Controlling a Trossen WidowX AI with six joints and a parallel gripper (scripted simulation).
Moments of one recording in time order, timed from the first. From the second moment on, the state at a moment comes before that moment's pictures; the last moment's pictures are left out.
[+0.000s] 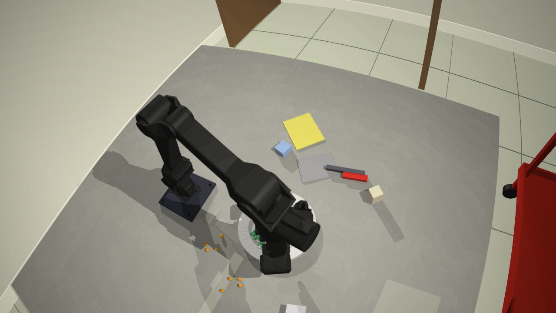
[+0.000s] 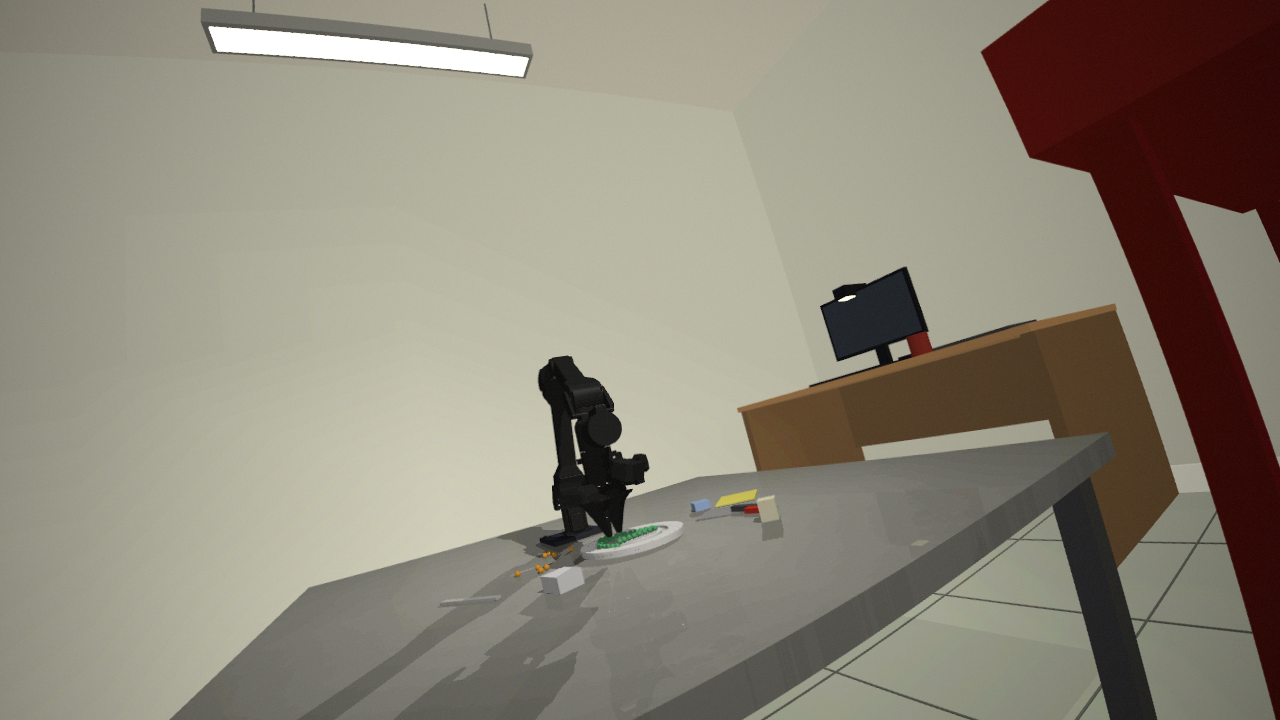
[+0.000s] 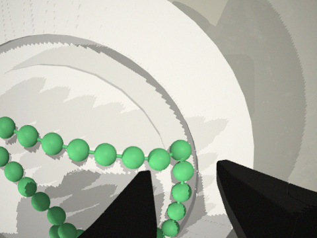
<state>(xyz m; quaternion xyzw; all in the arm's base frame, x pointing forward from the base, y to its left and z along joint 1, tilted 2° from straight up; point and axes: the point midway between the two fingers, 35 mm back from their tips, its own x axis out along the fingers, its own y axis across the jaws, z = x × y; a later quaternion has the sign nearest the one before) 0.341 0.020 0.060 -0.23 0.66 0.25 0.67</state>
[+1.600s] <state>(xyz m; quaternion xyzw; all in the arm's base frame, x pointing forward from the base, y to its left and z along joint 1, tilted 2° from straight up) 0.337 0.026 0.073 0.34 0.63 -0.31 0.63</state>
